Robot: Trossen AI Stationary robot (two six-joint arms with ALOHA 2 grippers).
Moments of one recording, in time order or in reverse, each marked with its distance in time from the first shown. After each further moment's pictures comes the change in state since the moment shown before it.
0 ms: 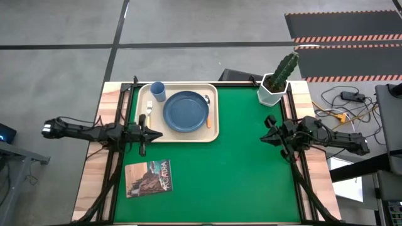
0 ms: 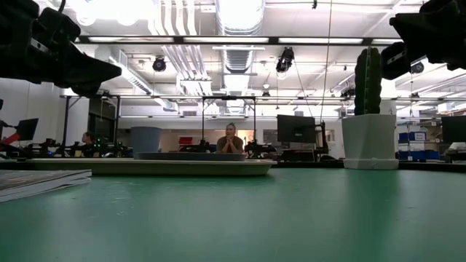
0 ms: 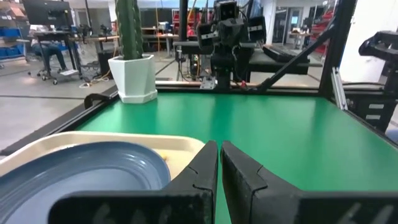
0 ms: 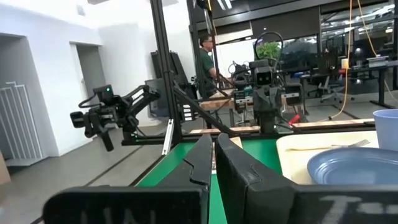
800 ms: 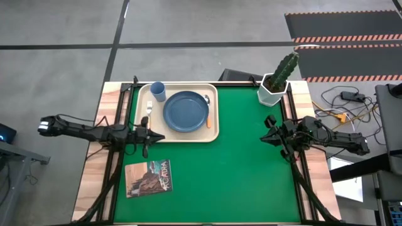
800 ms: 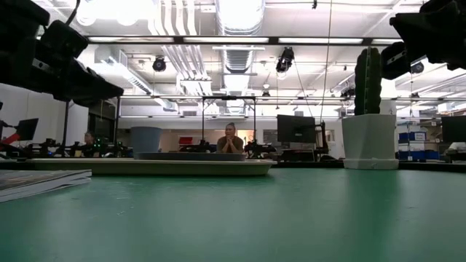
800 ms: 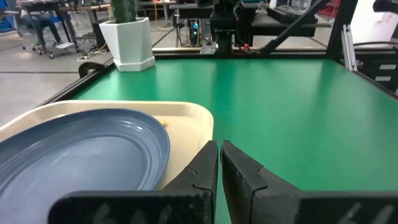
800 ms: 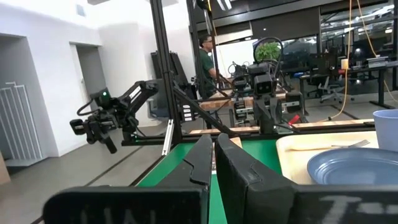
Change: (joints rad) left arm 0.000 0.143 0.000 0.000 0.000 0.000; right arm 0.000 0.000 0.000 0.000 0.001 0.000
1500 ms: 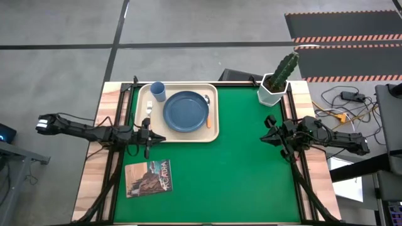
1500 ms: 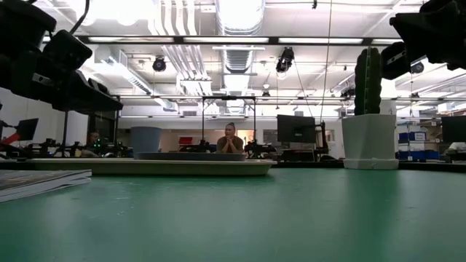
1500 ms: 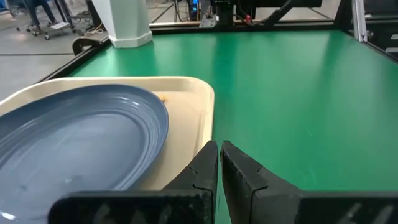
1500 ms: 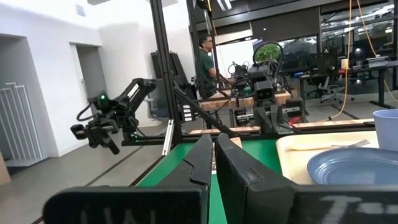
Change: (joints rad) left arm 0.000 0.097 0.000 0.001 0.000 0.000; right arm 0.000 0.000 0.000 0.000 0.000 0.001
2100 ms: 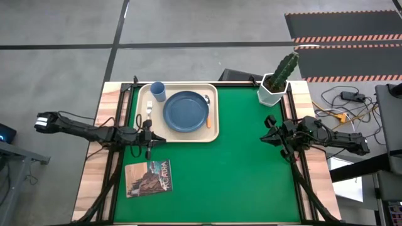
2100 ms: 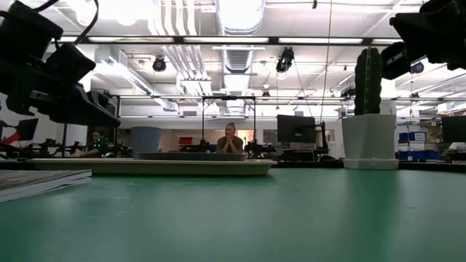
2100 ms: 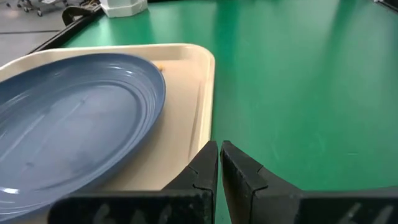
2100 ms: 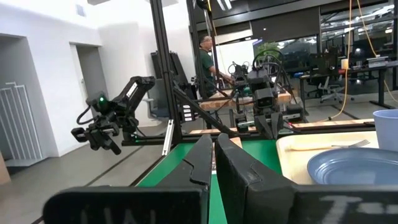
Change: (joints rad) left arm 0.000 0.067 0.000 -0.003 0.000 0.000; right arm 0.000 0.000 0.000 0.000 0.000 -0.001
